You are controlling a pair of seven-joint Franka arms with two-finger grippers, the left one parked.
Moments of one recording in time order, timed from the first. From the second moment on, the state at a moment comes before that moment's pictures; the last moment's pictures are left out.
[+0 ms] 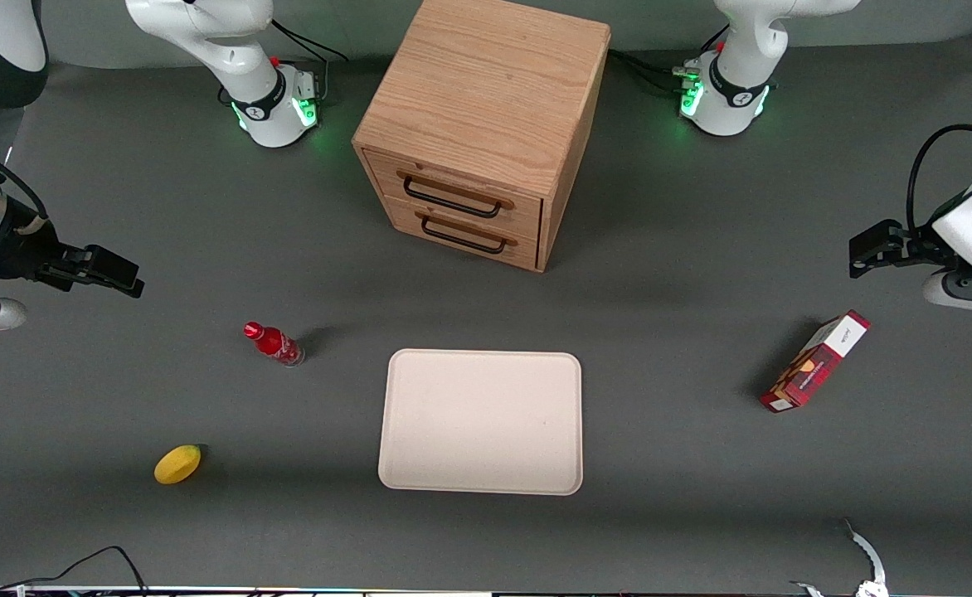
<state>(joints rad) 0.01 0.19 0.10 -1.33 -0.02 1.51 0.24</state>
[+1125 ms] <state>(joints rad) 0.04 0.34 0.08 -1.34 0.03 1.63 0.24</state>
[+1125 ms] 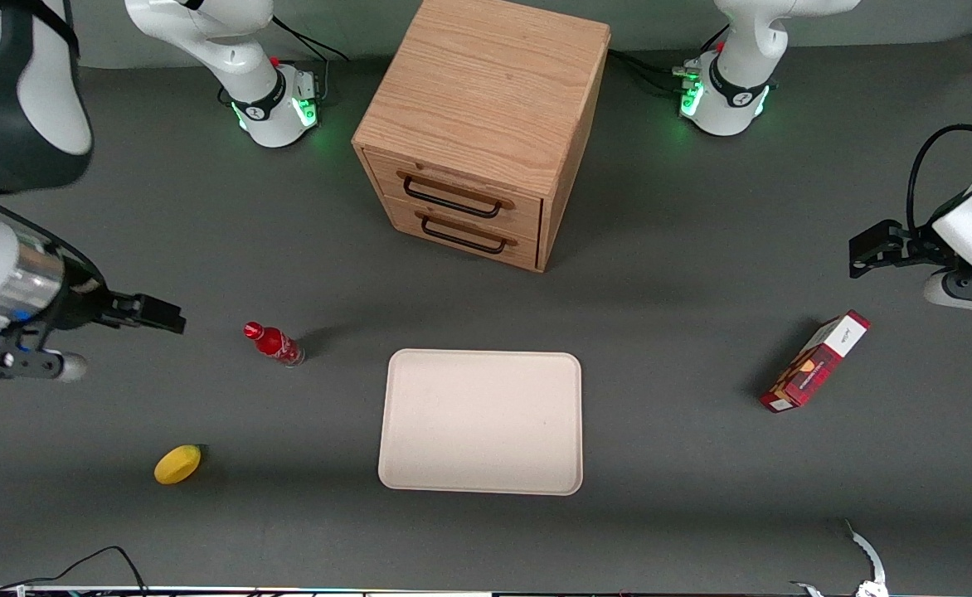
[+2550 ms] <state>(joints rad) 0.04 0.23 0.12 -2.01 -0.04 2.23 0.19</state>
